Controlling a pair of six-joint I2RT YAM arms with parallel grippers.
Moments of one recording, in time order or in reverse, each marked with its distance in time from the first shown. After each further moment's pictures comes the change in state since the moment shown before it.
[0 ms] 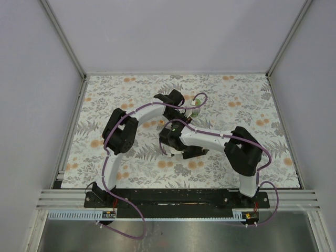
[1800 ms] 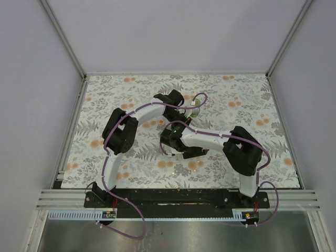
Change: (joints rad) left arm 0.003 0.000 0.000 -0.013 0.019 0.004; right arm -0.011 0.005 -0.054 0.084 0.023 -0.005
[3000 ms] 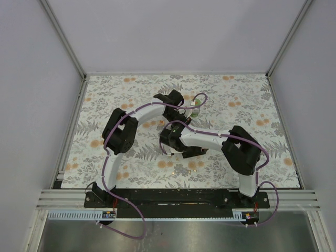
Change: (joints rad) left arm 0.000 0.000 0.000 -0.010 0.005 0.000; right arm -0.005 0.015 0.013 0.009 0.016 -0.002
